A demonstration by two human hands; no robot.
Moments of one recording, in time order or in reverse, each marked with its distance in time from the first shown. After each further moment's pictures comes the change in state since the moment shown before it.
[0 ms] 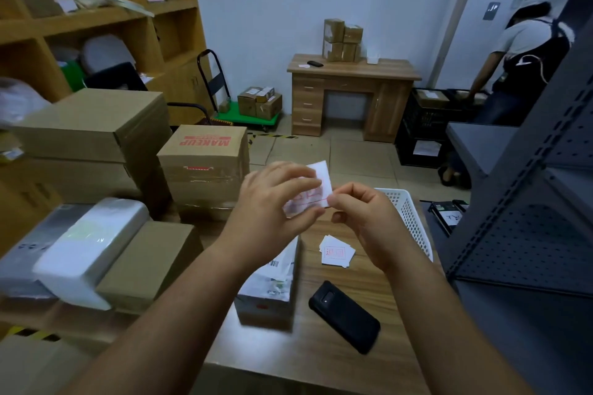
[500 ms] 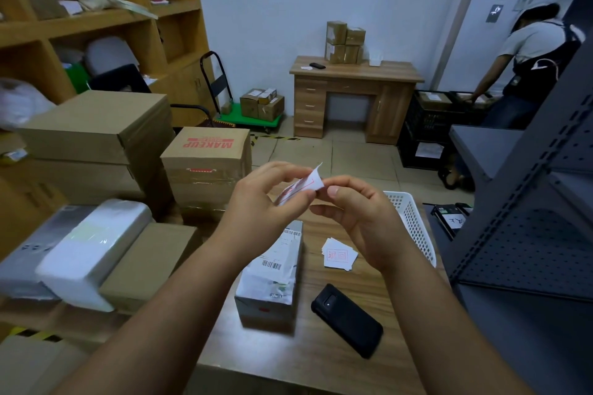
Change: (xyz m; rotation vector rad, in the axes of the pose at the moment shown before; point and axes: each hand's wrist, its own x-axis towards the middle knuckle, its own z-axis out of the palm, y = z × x) left_hand 0.004 -0.001 -0.016 -0.356 0.037 -0.208; right_hand 0.001 -0.012 0.016 0.253 -0.132 -0.099
